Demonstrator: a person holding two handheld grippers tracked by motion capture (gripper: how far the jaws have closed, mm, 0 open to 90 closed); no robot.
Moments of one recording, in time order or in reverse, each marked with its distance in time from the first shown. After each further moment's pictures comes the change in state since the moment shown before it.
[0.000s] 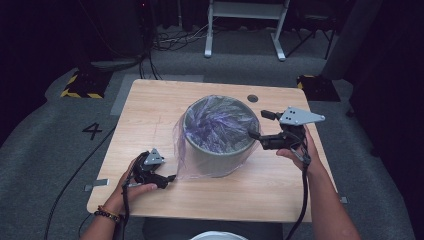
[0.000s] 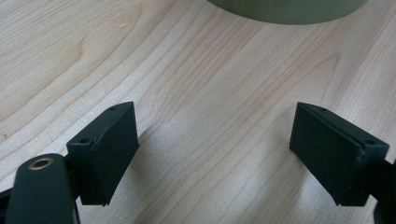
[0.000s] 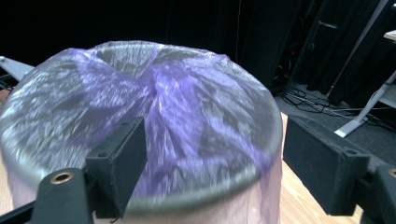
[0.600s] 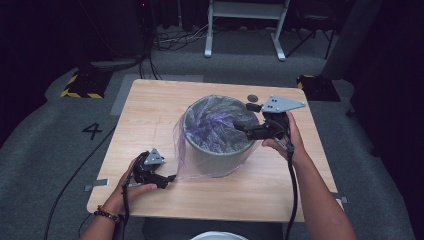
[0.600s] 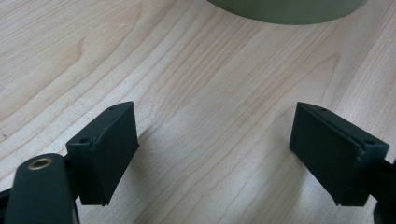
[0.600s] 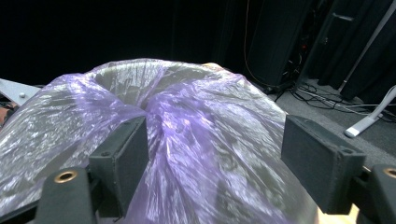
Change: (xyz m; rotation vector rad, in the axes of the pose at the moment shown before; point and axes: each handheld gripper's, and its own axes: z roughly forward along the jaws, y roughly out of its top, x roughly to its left) left arm 0.000 0.000 0.000 0.000 -0.001 0.000; right arm 0.005 0.027 0.037 0.034 0.033 0.020
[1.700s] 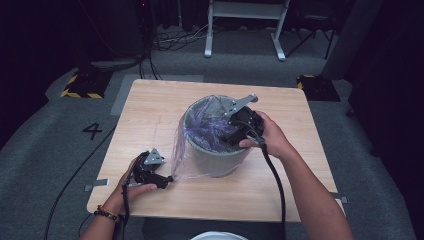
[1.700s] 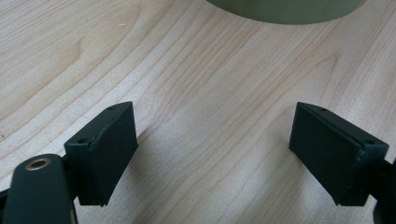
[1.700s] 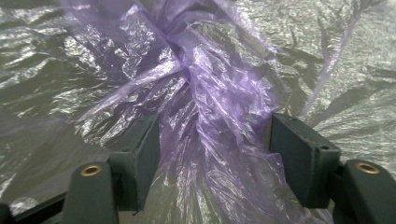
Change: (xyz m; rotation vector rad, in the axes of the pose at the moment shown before) left arm 0.000 0.000 0.000 -0.002 -0.003 -0.002; right arm 0.021 0.011 0.062 0.523 0.079 -0.106
